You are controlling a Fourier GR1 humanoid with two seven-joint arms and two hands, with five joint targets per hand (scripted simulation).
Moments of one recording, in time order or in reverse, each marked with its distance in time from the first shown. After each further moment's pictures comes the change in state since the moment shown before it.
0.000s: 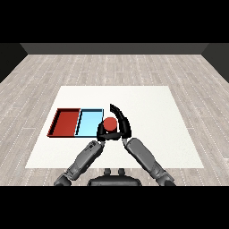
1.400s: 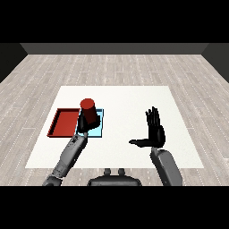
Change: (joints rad) left arm 0.005 0.159 0.251 -0.095 -0.104 -0.055 0.116; right arm 0.379 -0.186 -0.262 -0.396 -0.110 0.247 0.017
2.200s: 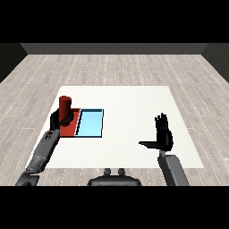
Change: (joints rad) left arm -0.054 0.338 0.155 0.370 -0.113 -0.086 0.199; right arm 0.121 -0.041 -0.124 0.080 -0.064 0.090 -0.053
